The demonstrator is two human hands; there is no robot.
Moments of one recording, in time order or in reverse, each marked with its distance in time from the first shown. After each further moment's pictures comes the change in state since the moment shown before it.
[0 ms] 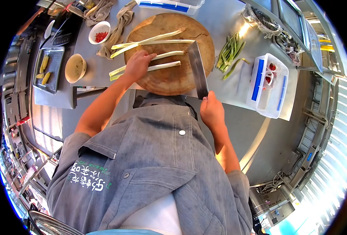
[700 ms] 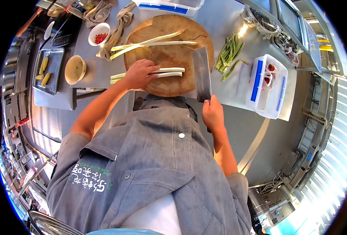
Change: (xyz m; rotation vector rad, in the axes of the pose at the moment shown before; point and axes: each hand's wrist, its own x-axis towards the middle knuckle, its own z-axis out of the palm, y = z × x) left_hand 0.001 0.017 -0.024 -0.052 -0.196 0.213; right_hand -0.005 0.023 0.009 0.130 0.051 0.077
